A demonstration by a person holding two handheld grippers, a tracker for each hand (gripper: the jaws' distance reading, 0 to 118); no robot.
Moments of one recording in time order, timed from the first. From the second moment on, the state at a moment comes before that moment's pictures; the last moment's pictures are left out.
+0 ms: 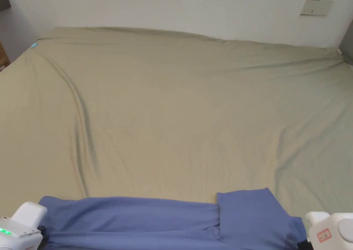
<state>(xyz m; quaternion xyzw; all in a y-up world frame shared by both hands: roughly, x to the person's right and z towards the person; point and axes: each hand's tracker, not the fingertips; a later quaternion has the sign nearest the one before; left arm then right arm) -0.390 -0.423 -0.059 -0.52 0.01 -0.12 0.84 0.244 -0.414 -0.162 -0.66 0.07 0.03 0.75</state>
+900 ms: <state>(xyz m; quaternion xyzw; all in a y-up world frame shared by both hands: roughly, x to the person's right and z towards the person) -0.295 -0.197 -0.044 -0.07 0.10 -0.03 0.99 0.119 -0.180 -0.108 -0.15 0.10 0.09 0.98</state>
